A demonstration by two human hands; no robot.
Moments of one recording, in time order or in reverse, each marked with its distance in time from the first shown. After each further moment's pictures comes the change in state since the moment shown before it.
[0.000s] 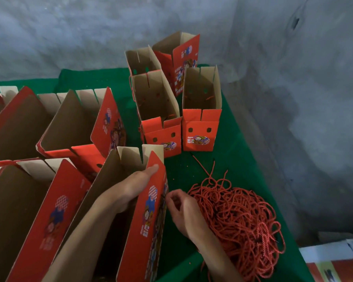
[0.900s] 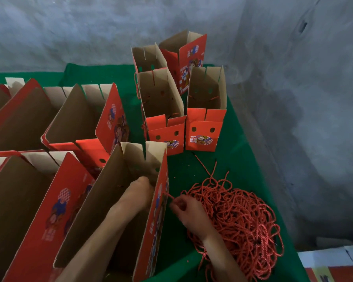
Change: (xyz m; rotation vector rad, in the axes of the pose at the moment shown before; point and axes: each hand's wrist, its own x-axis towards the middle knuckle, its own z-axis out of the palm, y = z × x) left_hand -0.001 -0.019 0.018 0.609 0.287 0.102; right_hand 0.013 0.049 -0.017 -0.168 -0.163 0.063
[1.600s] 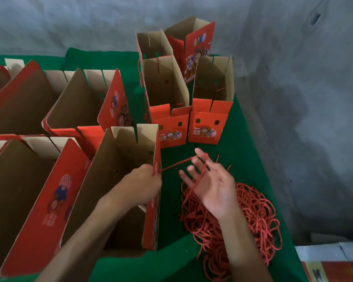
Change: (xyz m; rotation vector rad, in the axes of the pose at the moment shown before) left_hand -0.033 0.010 -0.017 -0.206 -0.115 0.032; right_hand -0.009 -0.063 -0.063 1.506 -0.218 -0.096
